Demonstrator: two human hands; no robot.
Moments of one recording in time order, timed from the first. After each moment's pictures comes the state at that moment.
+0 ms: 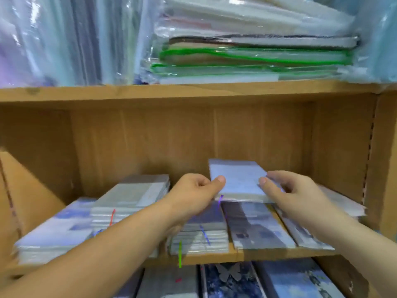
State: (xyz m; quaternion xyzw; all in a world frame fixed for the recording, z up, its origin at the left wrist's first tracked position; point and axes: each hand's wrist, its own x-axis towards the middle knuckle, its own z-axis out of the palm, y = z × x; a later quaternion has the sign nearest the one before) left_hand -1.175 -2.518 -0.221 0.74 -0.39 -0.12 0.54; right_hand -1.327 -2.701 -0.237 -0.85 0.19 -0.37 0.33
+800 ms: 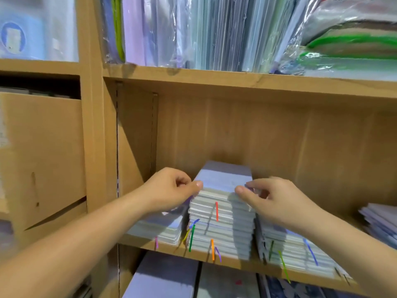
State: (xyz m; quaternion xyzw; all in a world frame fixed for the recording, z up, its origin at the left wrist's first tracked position) left_hand -1.011 -2.303 -0.239 0.82 -0.36 0.01 0.45; right_hand -1.150 -2.535 -0.225 -0.96 0.09 -0.24 0.13
